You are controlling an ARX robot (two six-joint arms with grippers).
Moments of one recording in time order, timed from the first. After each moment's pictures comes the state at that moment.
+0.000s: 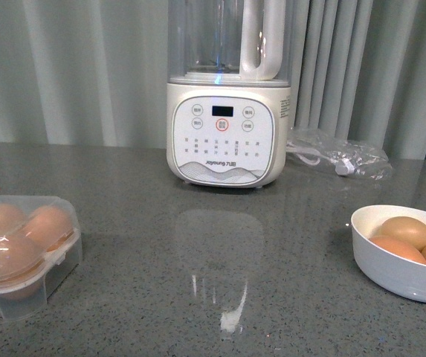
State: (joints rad) left arm 0.25 0.47 0.27 0.19 0.24 0.01; right arm 0.00 0.00 0.01 0.00 0.00 -0.01
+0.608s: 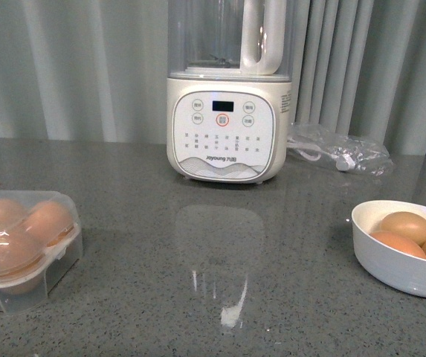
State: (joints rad) left arm 0.00 0.25 0.08 0.17 0.00 0.00; right arm 0.00 0.00 0.01 0.00 0.00 -0.01
